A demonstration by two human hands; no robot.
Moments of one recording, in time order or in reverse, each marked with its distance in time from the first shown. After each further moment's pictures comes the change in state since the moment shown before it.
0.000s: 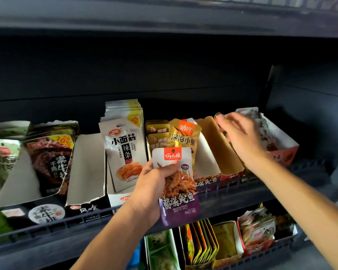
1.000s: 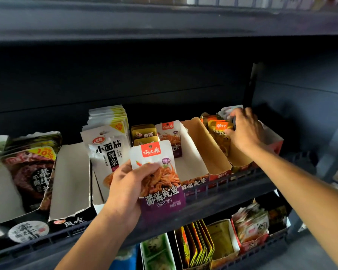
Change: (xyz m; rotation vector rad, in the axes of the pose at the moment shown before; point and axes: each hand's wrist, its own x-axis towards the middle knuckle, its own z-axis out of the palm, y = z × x) left_hand -0.002 0.010 -0.005 -0.063 0.033 0.119; right_hand 0.056 0.075 -0.039 -0.927 0.227 -0.044
